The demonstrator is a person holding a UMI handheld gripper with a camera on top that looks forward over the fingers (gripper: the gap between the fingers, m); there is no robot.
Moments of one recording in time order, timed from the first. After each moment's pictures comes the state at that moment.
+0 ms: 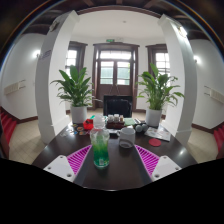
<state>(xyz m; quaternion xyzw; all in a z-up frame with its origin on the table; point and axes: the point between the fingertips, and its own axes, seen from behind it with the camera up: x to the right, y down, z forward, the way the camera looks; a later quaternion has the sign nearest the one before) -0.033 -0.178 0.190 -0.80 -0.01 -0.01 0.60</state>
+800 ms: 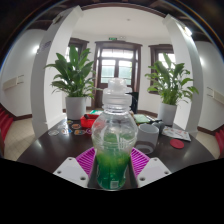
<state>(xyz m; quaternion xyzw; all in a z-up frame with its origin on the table) -0.082 -0.020 0.085 -0.80 -0.01 -0.03 0.60</state>
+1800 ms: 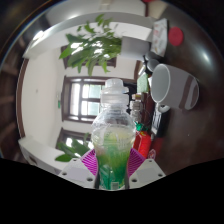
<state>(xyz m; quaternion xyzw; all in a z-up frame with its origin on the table) -0.105 0.124 0.175 -0.54 0.45 0.50 0.50</state>
